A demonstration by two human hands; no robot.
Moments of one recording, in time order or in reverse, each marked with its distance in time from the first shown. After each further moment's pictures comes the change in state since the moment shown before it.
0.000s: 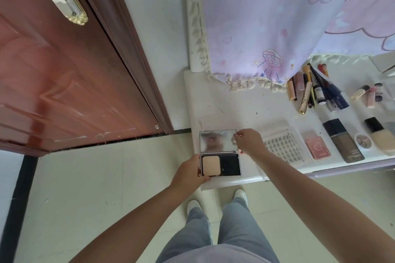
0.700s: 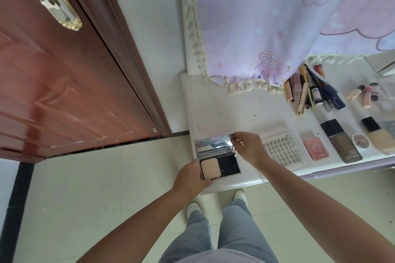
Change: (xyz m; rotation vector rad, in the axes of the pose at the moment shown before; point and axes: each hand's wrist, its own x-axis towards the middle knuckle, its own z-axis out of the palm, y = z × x) left_hand 0.008 0.003 0.005 0.146 -0.009 -0.035; right_hand -0.014 0.005 -0.001 -0.018 0.143 -0.295
